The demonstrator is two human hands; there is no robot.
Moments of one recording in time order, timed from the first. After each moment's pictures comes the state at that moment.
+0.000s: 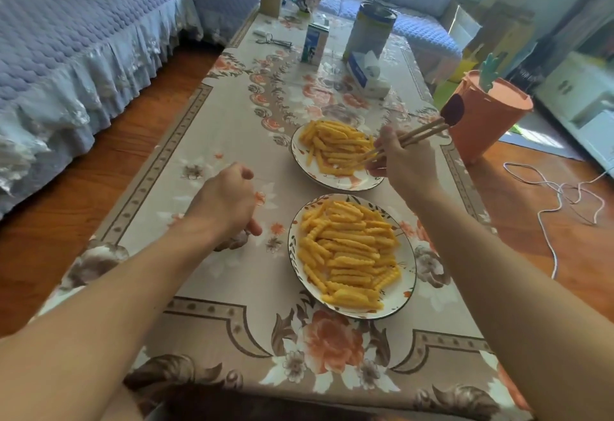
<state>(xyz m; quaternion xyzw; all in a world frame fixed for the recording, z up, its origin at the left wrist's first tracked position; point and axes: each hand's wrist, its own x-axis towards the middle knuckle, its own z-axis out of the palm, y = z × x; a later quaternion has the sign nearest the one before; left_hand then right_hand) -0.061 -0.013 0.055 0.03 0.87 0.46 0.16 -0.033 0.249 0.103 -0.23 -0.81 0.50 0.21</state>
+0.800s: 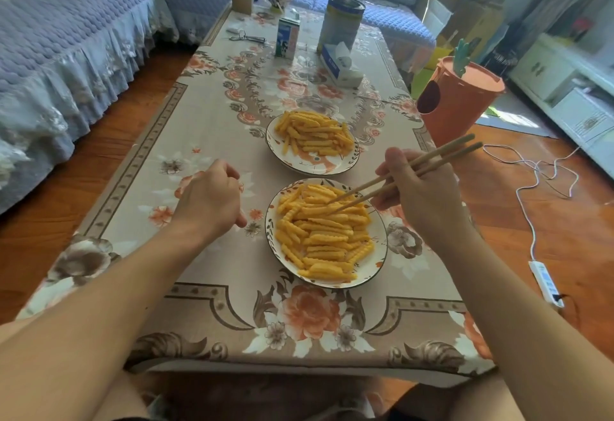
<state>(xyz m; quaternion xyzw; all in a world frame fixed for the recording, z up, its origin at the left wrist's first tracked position) -0.035 -0.002 0.055 0.05 0.89 0.44 0.12 0.088 0.236 0.132 -0.17 -0.81 0.52 0.22</state>
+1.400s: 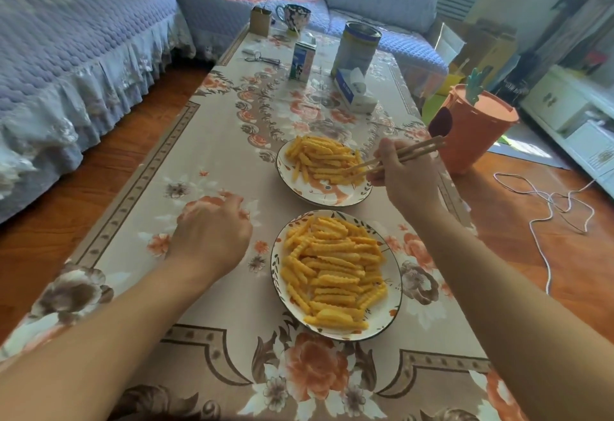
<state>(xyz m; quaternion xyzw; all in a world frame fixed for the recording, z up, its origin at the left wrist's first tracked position) -0.054 -0.008 0.027 0.16 0.97 0.20 0.01 -0.020 0.267 0.114 -0.19 -0.83 0.45 0.26</state>
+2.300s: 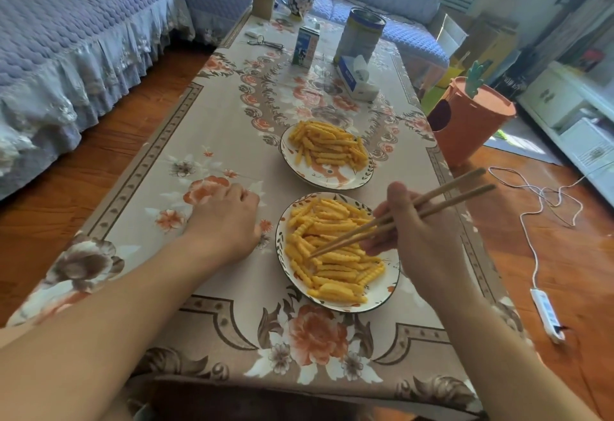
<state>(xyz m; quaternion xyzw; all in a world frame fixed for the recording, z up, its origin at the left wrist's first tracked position) -0.045 -0.004 0.026 0.23 0.97 0.08 0.10 0.096 0.194 0.127 -0.19 -0.78 0.58 0.18</state>
